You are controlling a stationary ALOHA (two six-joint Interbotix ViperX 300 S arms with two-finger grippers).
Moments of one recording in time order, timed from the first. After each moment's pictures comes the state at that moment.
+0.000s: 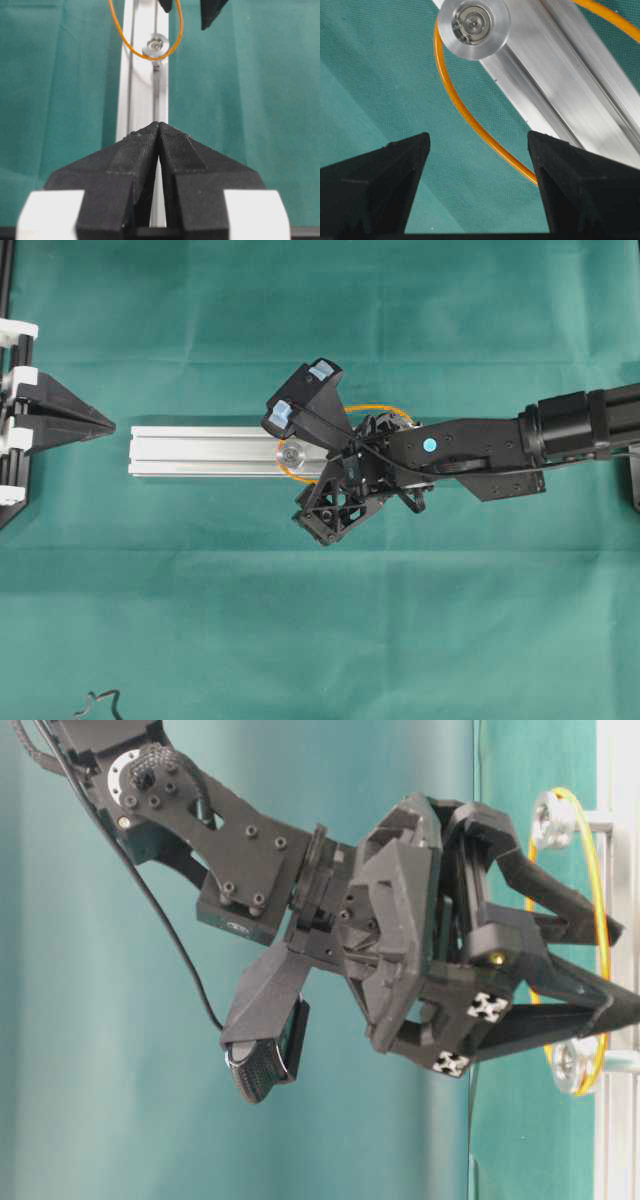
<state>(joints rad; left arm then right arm) 0.00 -0.97 0.99 0.03 0.50 0.00 0.08 0.26 0.21 -0.12 0.70 1.04</state>
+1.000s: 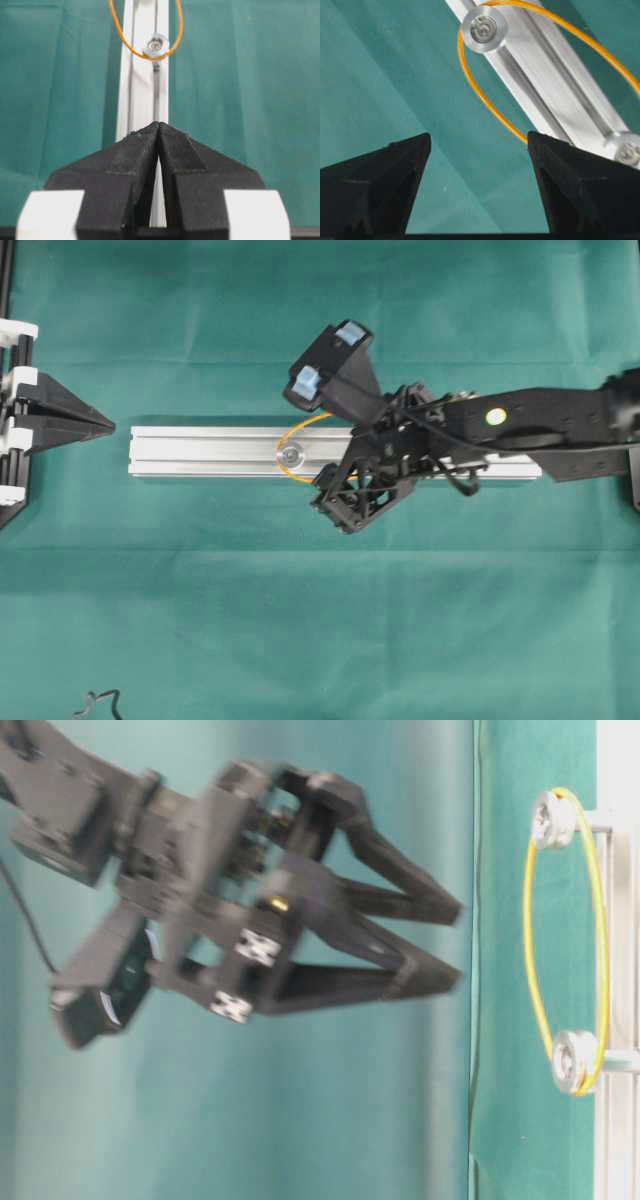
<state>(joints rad) 0.00 -0.97 0.99 0.03 0.50 0.00 0.08 0.06 0.21 -0.14 0.83 1.00</state>
